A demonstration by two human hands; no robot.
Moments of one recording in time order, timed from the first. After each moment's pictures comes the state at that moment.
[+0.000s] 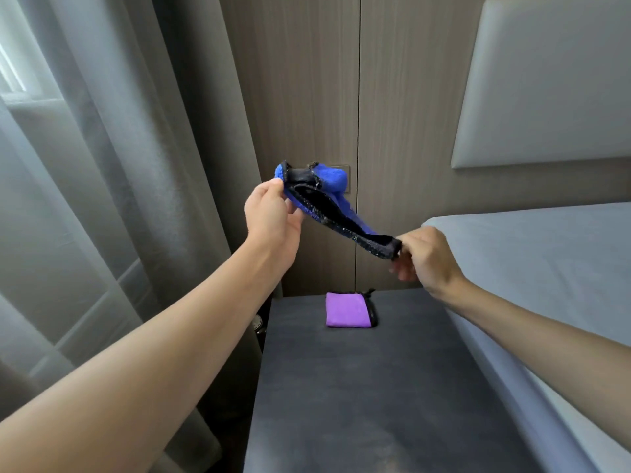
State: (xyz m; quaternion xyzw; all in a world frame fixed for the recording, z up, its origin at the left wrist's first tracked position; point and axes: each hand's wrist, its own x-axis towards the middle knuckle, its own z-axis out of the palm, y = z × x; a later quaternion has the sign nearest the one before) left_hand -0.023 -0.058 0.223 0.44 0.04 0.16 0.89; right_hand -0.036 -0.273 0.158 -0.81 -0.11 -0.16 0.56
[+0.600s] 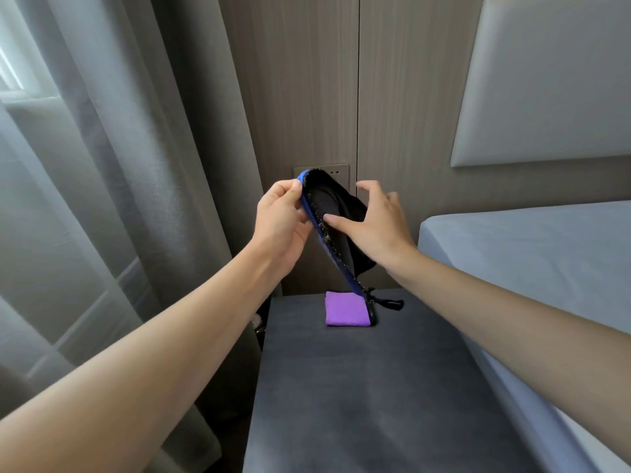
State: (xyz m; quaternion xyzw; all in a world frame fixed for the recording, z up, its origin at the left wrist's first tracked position) left_hand -0.026 -0.062 0.214 0.54 -0.03 0.11 0.83; right_hand -0.016 -0.210 0.194 -0.89 -0.07 -0.19 0.42
